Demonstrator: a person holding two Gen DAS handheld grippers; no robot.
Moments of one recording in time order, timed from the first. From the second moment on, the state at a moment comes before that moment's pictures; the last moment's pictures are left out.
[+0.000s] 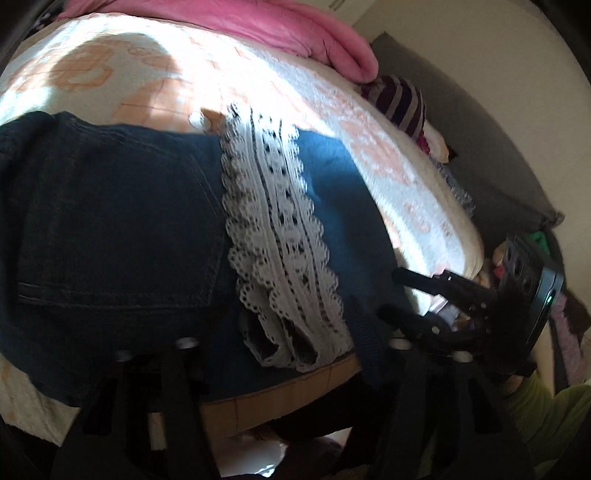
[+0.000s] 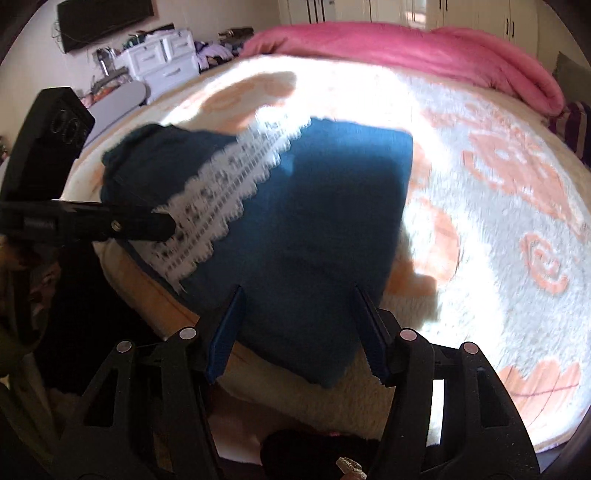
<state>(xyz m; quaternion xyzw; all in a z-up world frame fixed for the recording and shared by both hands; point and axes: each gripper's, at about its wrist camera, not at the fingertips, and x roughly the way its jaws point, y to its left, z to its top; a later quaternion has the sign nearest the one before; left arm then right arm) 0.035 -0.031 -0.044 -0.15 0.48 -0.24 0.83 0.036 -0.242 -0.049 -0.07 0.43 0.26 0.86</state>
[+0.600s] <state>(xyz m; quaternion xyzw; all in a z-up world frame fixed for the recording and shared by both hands) 0.019 -0.042 -0.046 -0.11 0.48 -0.24 0.84 0.102 -0.188 0.022 -0.08 0.38 0.30 0.87</state>
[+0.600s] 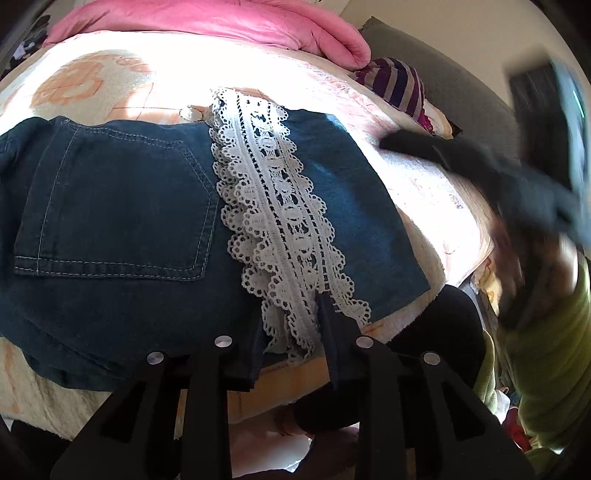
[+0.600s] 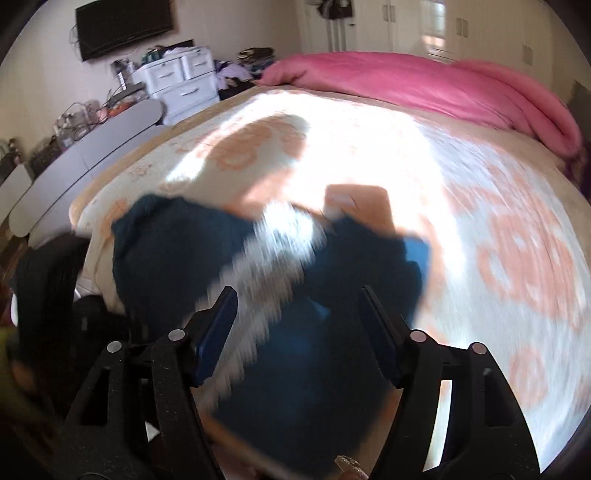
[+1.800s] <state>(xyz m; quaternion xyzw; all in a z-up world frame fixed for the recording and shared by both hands) 0.006 -0.033 -0.047 -0.11 0.48 -0.23 0.84 0.205 -0.092 -0.017 -0.17 0.44 0.36 0.80</state>
